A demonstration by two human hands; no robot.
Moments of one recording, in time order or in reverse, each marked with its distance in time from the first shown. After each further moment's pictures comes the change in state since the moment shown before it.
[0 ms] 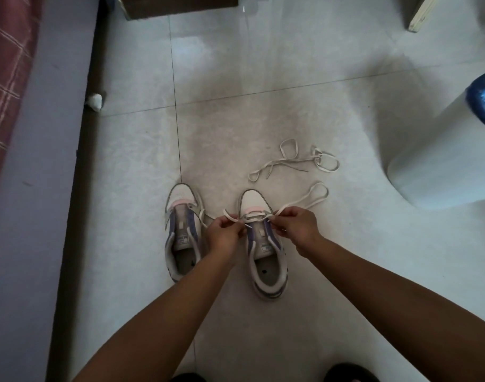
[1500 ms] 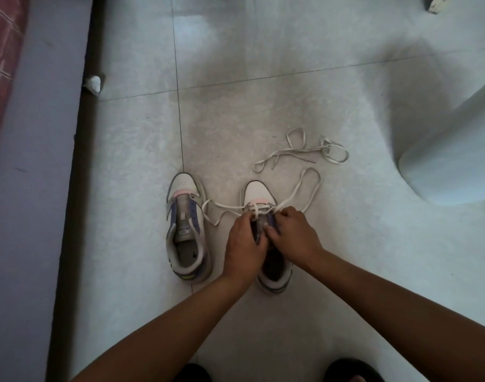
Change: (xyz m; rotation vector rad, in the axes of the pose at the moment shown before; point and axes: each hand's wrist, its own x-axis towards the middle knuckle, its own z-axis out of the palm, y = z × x) left_hand -0.040 -0.027 -0.006 0.780 -0.152 0.636; right_hand -0.017 0.019 0.008 -1.117 -0.066 -0.490
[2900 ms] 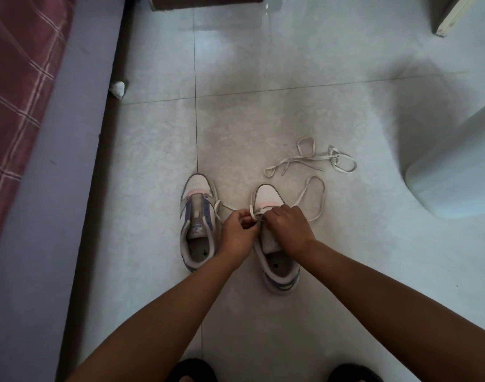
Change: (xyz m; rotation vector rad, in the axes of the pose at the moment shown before) left_hand 0.025 -0.010 -0.022 -0.581 -0.014 -0.337; right_hand 0.007 -0.030 -0.011 -0.479 0.106 -0.464
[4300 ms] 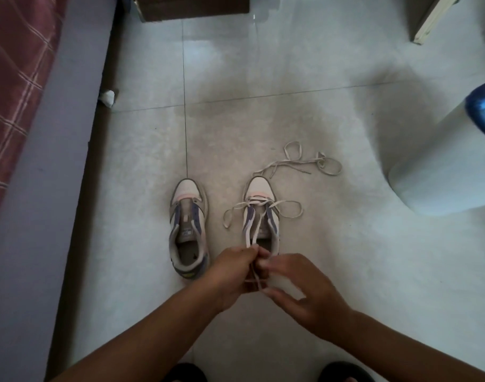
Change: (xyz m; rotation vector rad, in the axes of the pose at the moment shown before) left_hand -0.100 0.069 -0.004 -0.061 -0.358 -0.459; right_hand -0.116 -0.021 -0.038 0.815 0.482 -0.166
